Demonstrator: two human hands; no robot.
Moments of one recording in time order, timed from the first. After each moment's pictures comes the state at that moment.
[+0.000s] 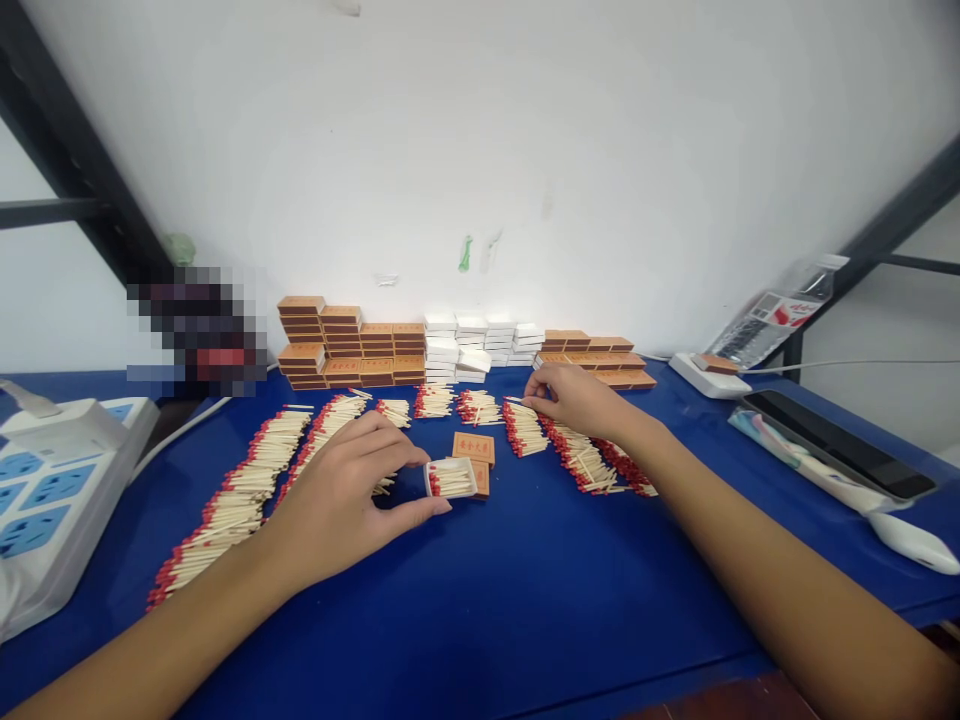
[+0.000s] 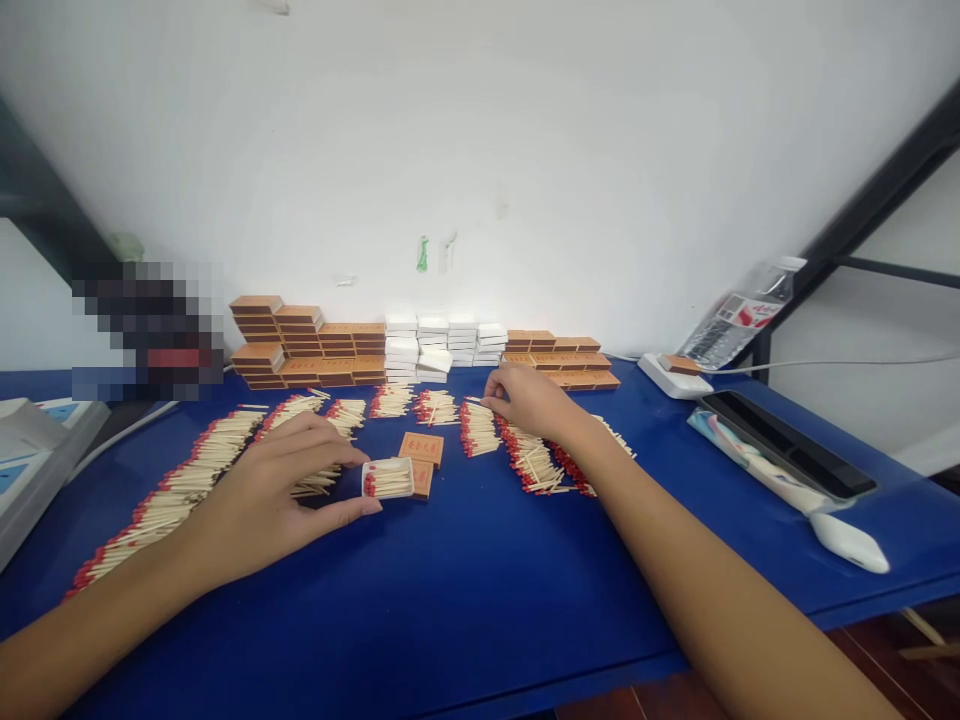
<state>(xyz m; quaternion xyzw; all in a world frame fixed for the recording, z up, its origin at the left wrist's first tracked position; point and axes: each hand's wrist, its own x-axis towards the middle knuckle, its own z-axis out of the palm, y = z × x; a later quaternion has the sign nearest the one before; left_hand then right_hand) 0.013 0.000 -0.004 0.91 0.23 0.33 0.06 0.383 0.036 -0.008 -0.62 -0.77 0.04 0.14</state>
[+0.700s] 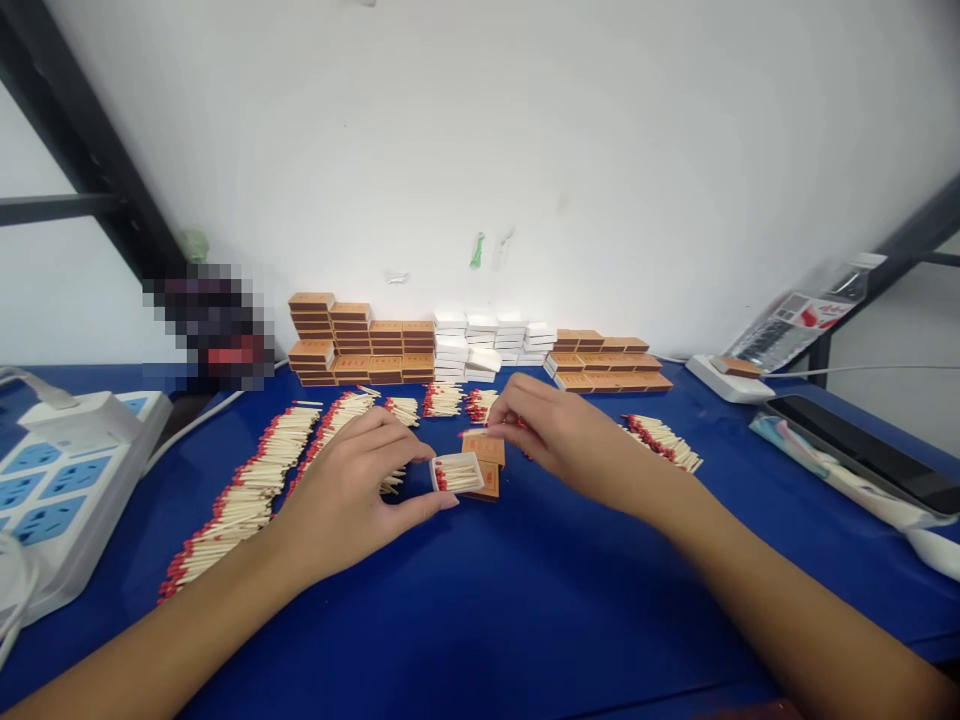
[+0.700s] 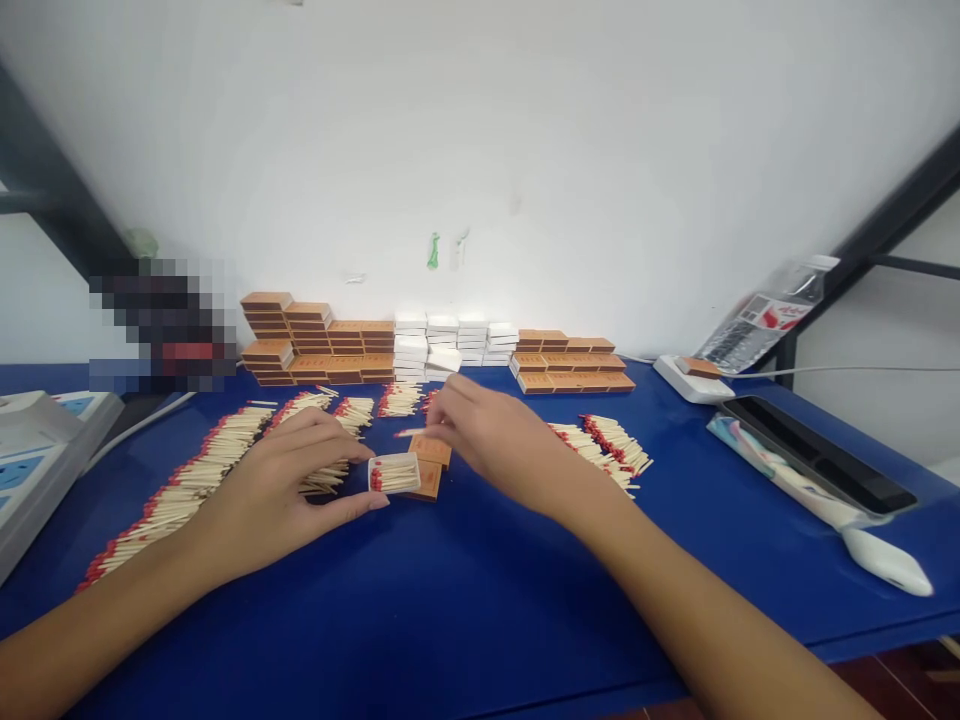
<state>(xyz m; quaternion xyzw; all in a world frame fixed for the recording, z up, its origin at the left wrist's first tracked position) 0.013 0.000 -0.005 0.91 0.25 0.34 0.06 0.297 -0.032 0.030 -0.49 -0.84 0.06 0.22</state>
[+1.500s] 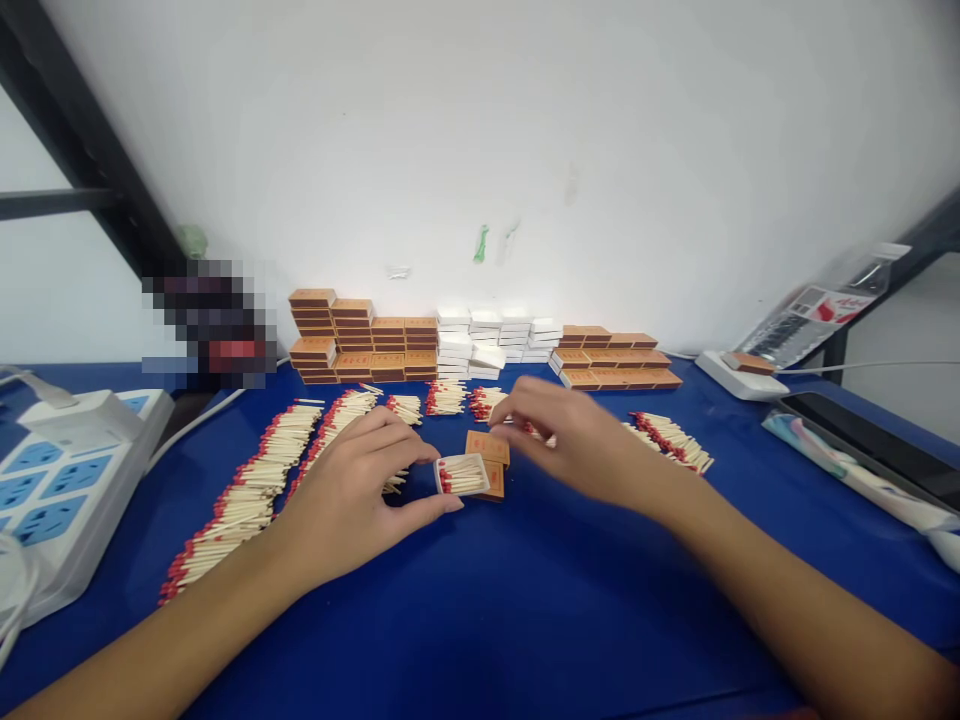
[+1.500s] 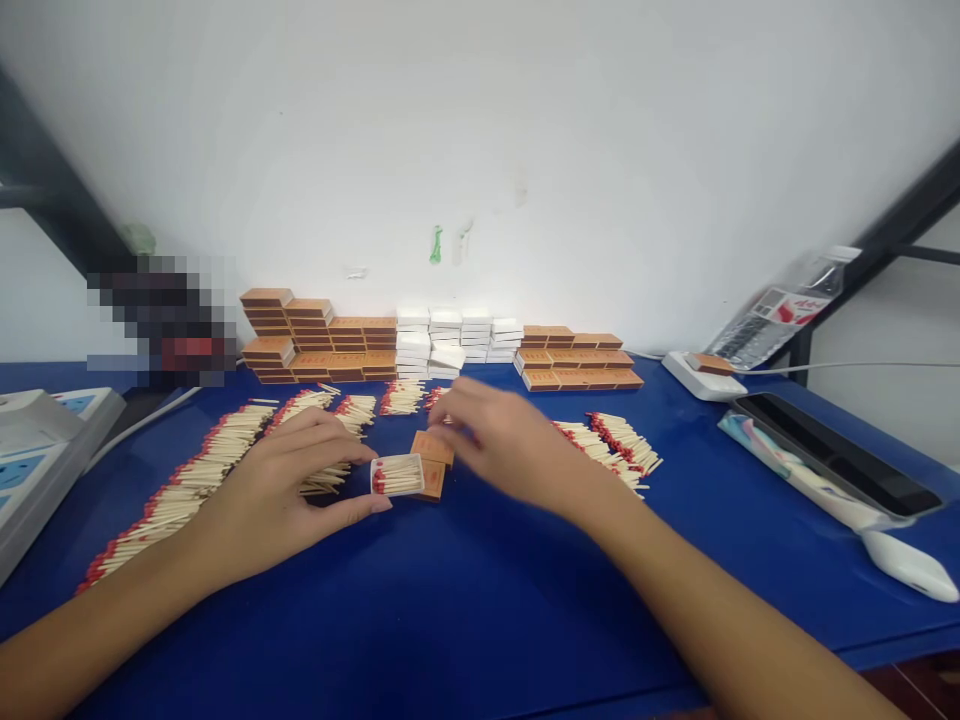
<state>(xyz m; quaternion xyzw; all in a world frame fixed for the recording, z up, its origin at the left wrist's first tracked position) 0.013 -0.001 -0.005 0.91 0.24 0.34 0.06 0.303 -0.029 0.020 -0.46 -0.85 0.06 0.26</state>
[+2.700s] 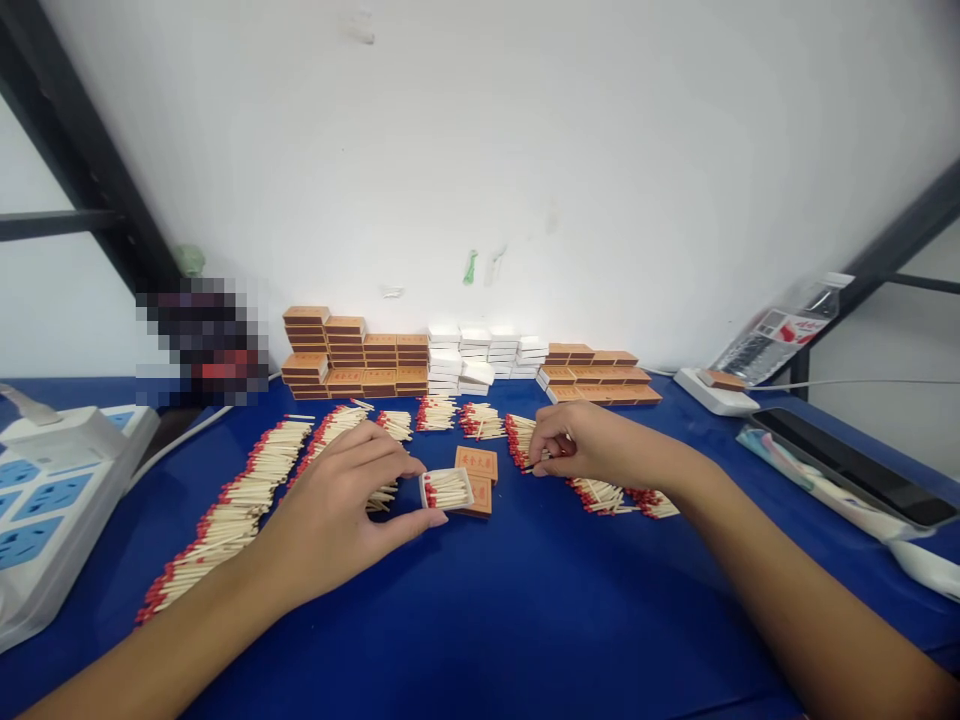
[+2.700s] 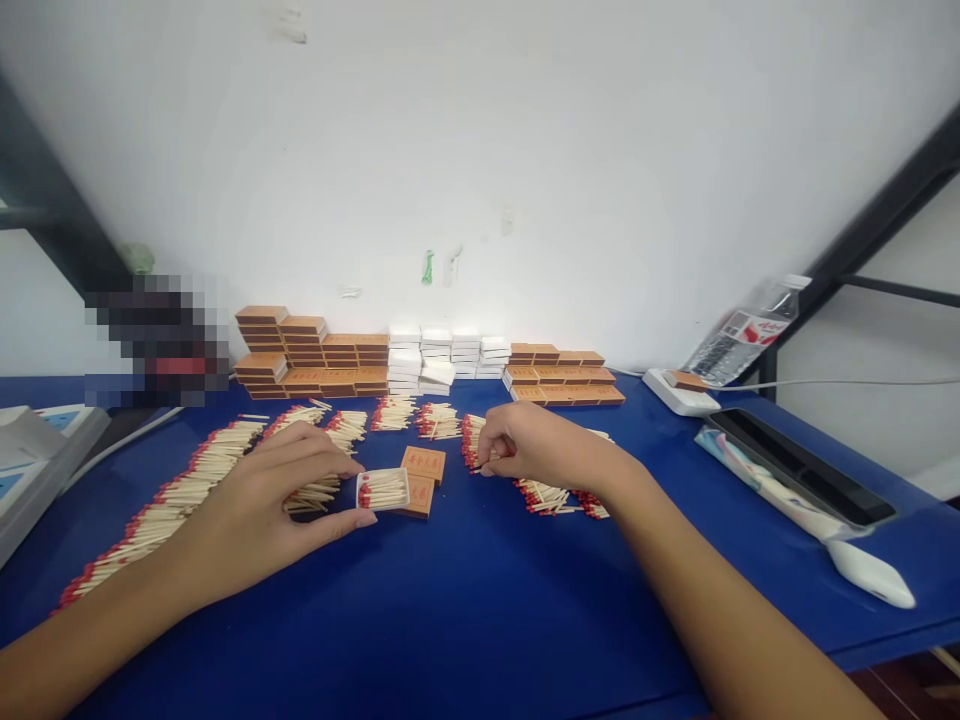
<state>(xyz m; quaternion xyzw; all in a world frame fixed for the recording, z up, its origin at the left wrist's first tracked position) 0.009 0.002 -0.006 0.91 0.24 0.34 0.05 0.351 -0.020 0.034 -0.56 -0.79 0.23 0.09</state>
